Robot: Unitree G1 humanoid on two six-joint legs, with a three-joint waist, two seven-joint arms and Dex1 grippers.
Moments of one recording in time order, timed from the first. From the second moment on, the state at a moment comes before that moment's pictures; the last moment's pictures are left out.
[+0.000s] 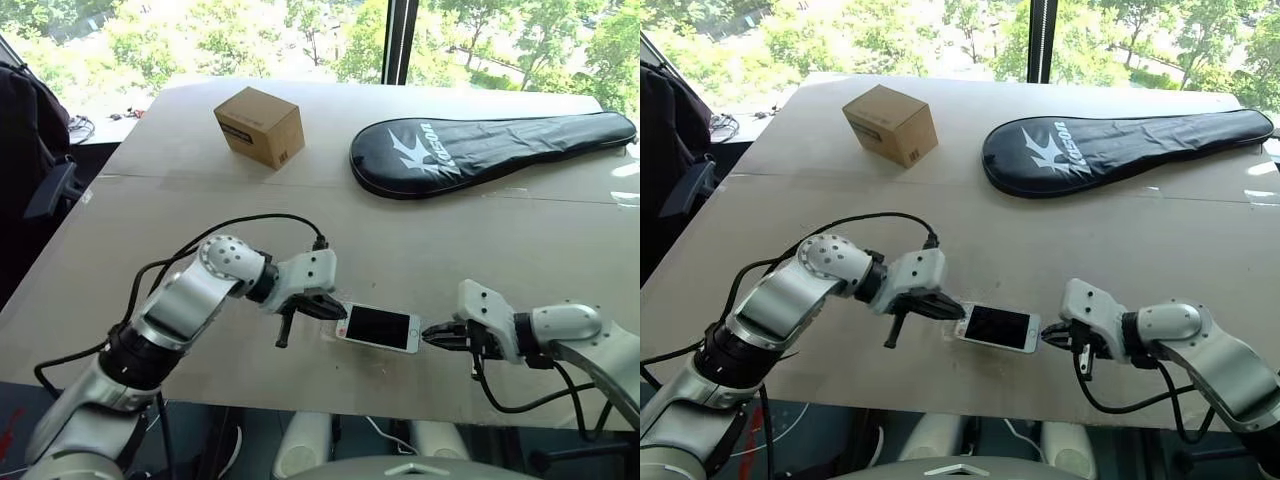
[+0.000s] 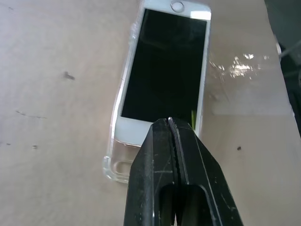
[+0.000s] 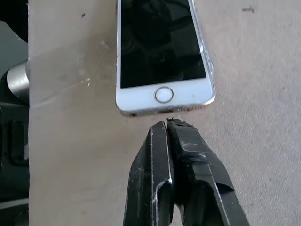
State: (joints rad) left arm -0.52 0.80 -0.34 -0.29 -0.25 0.62 -1.31; right arm -0.07 -0.91 0.19 -0.61 0.41 0.74 0.93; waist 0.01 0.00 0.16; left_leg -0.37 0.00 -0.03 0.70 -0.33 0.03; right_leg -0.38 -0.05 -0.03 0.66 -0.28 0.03
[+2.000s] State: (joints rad) left arm -0.47 0.56 -0.39 -0.02 -0.22 0.44 -1.25; right arm 0.15 -0.69 -0.11 -0.33 0.47 0.23 1.06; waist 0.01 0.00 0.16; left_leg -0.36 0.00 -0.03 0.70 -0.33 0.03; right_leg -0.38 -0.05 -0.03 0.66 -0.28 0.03
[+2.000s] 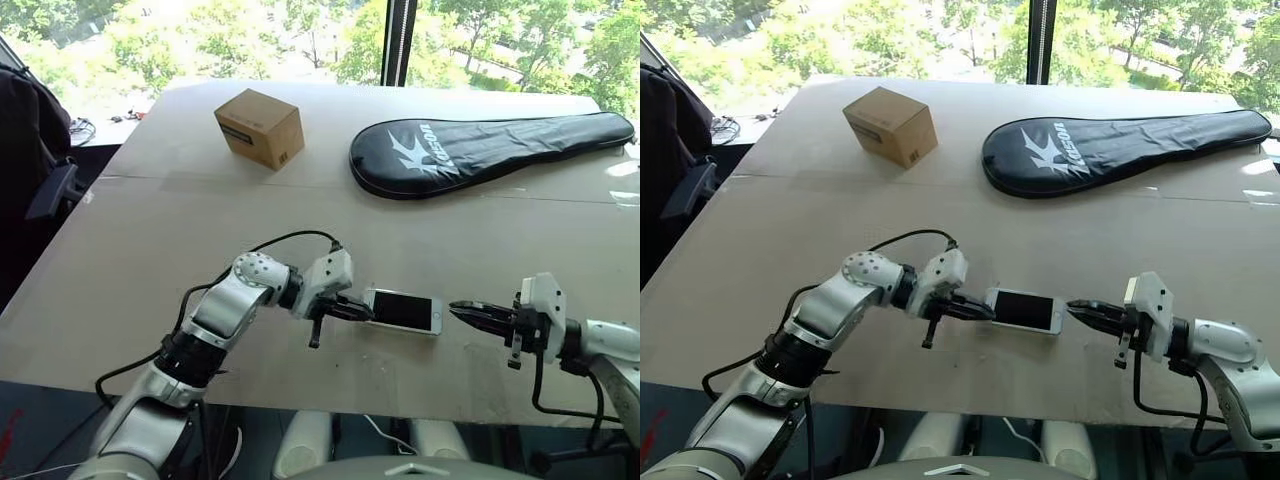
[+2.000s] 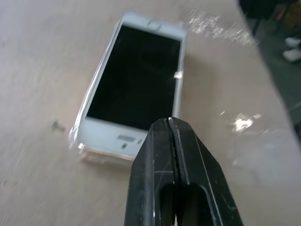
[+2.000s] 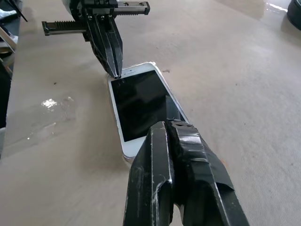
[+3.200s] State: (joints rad) left arm -0.44 0.56 -0.40 -0.01 -0.18 0.42 -1.23; right arm -0.02 -0.63 0.13 -0.07 0.36 0.18 1.10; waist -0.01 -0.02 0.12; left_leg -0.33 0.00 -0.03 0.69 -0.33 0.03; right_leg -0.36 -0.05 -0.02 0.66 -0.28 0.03
